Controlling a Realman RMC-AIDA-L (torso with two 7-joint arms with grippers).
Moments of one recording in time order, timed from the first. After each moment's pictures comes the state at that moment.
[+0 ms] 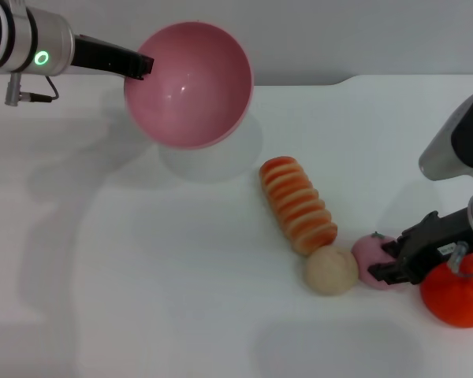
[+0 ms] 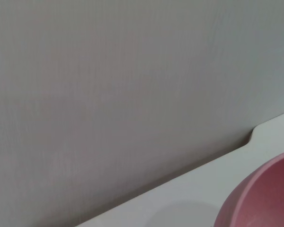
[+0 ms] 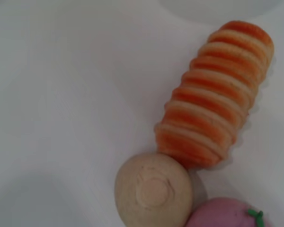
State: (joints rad) left arm -0.75 -2.03 1.09 1.00 2.42 1.03 -2.42; right arm 0.41 2.08 -1.41 -1.28 -2.47 -1.40 2.29
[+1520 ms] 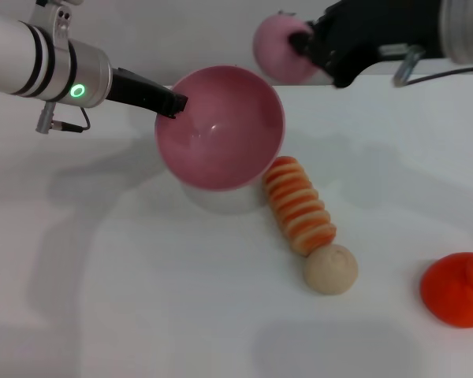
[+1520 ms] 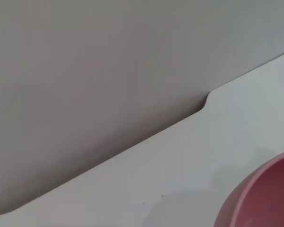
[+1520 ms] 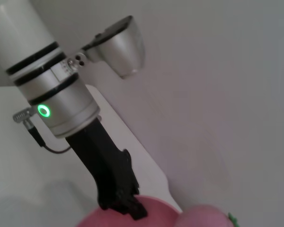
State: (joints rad) left arm -0.73 -2.06 1.22 1.01 2.39 1.06 -2.43; right arm 0.47 2.08 -1.45 -1.83 -2.35 -1.25 2.35
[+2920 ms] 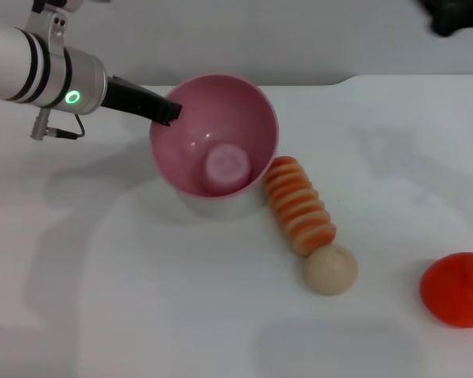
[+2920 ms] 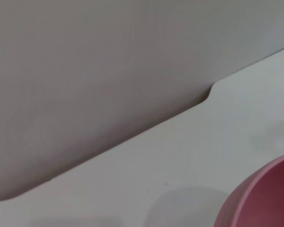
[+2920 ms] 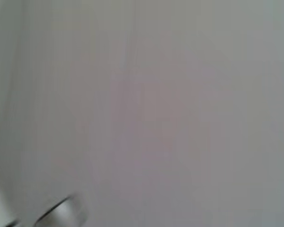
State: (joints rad) left arm -0.73 -2.05 1.22 1.01 2.40 1.07 -2.44; right arm 0.16 2.07 -1.27 -1.46 -1.26 -1.07 1.45
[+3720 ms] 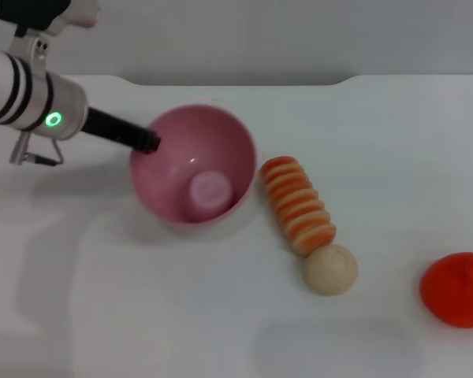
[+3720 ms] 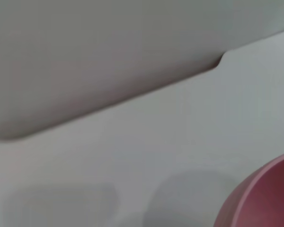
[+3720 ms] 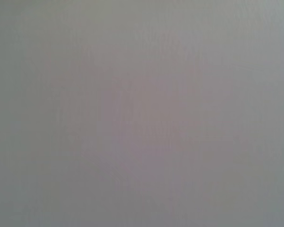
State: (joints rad) left arm -0.70 -2.04 1.22 1.01 2.46 1.16 -2.54; right arm 0.16 2.07 -1.09 -0.63 -0.37 -1.49 0.57
